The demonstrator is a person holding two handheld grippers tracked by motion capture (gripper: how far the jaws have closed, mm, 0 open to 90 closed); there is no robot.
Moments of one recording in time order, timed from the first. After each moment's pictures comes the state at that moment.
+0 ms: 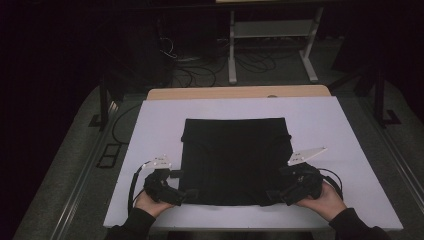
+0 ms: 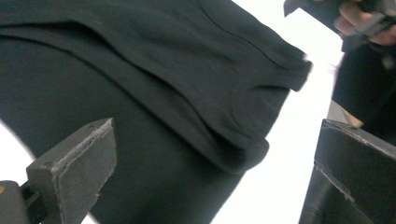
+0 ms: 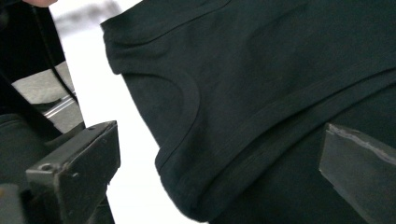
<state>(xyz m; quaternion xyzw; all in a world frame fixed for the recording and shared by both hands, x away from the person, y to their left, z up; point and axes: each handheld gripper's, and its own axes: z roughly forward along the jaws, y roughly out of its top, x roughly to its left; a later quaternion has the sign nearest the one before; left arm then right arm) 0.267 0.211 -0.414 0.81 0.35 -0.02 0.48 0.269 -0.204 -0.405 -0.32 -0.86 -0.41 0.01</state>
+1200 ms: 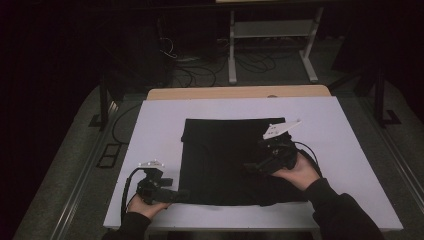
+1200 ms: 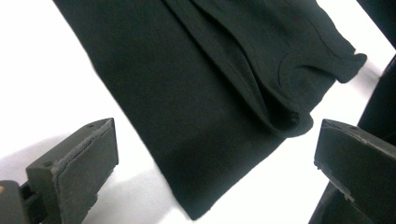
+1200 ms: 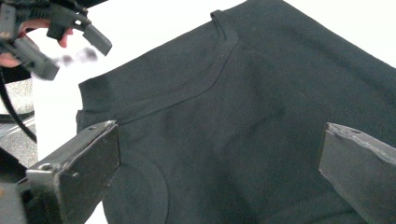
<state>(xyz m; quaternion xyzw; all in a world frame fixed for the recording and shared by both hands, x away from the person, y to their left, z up) 0.266 0.229 -0.432 0.79 0.46 -0.06 0.41 0.329 -0.150 -0.372 -0.29 -0.86 -0.42 -0.04</state>
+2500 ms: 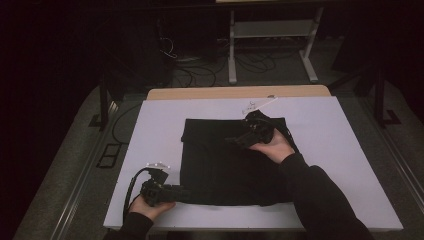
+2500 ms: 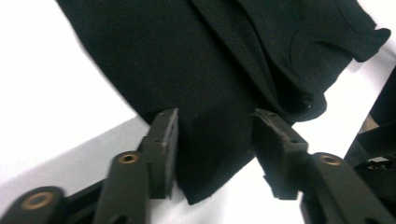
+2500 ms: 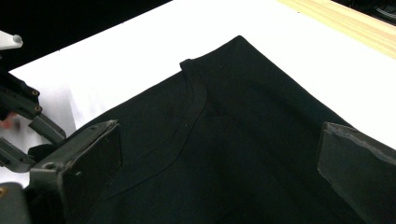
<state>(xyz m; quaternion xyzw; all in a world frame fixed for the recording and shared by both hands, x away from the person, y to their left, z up) 0.267 0.219 -0.436 0.81 0.46 -0.07 0.36 0.396 -0.107 -0.364 -0.30 -0.85 -0.44 -0.05</state>
